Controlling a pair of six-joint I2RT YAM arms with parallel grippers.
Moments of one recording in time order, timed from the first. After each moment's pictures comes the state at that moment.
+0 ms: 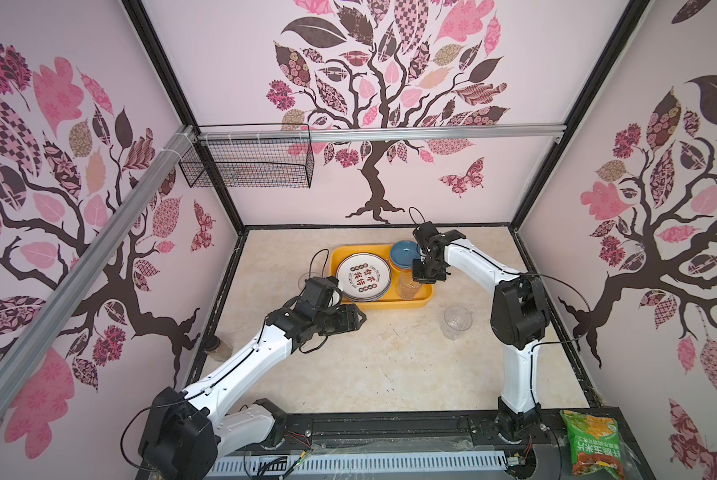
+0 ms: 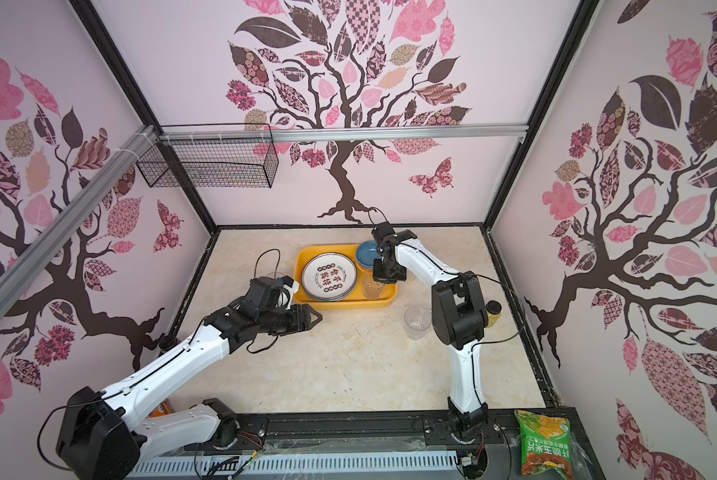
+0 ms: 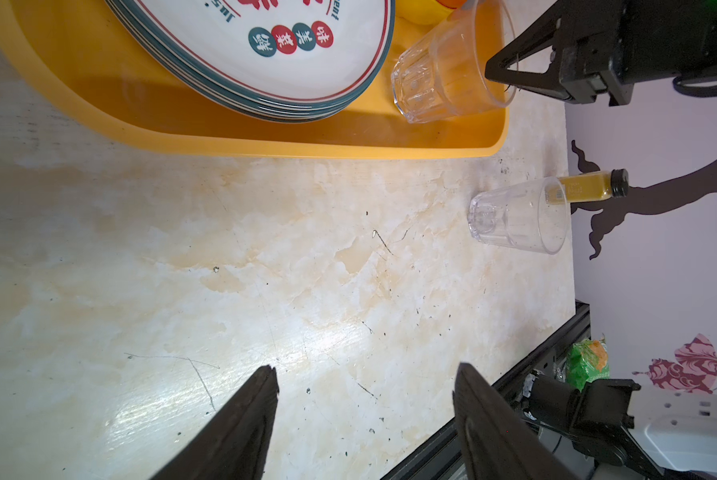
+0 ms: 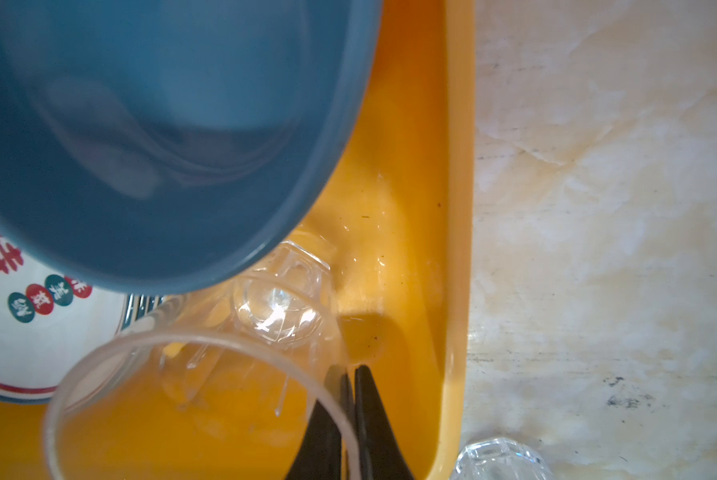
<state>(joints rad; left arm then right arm) -0.55 1.17 0.84 -0.52 0.29 -0.65 0.41 2.06 1.75 -0.99 0.01 0.47</state>
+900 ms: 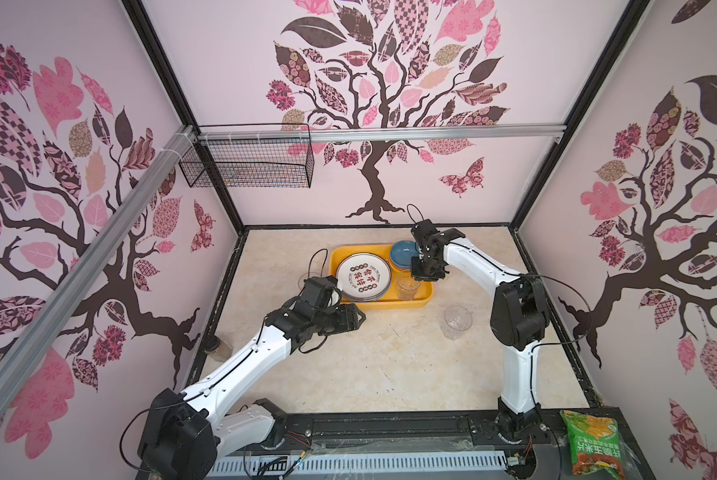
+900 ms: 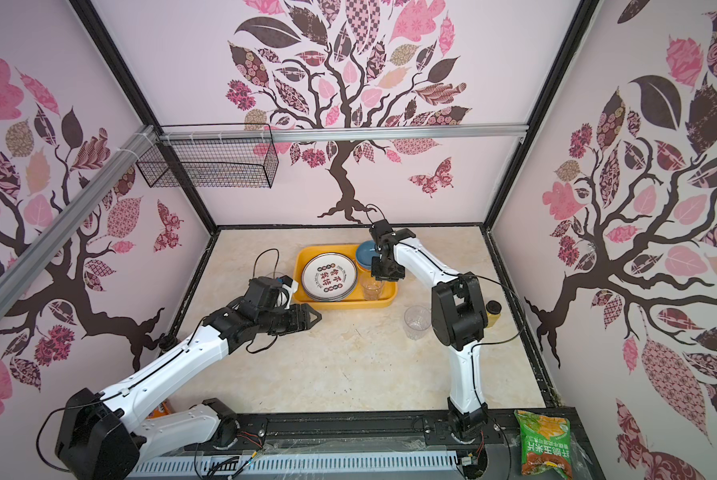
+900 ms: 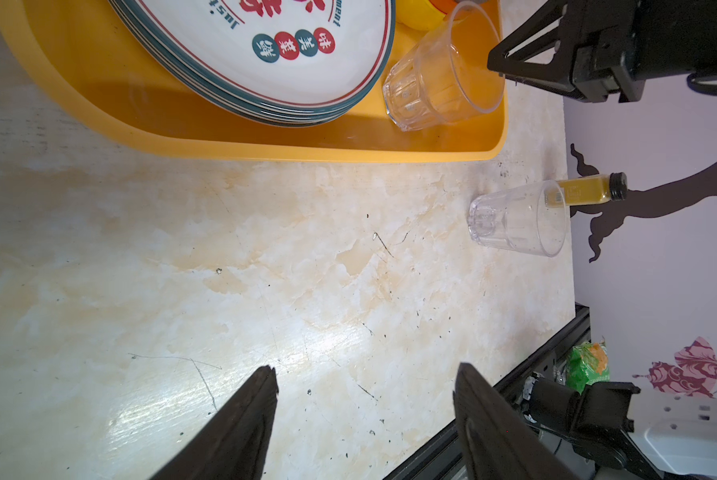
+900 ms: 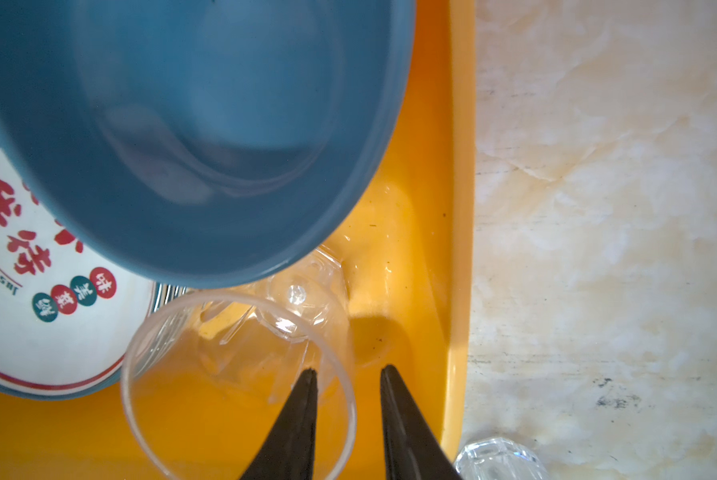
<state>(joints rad) -0.55 1.16 0.84 -0.52 0.29 -0.66 0.42 2.05 1.78 -1.00 0.04 0.46</state>
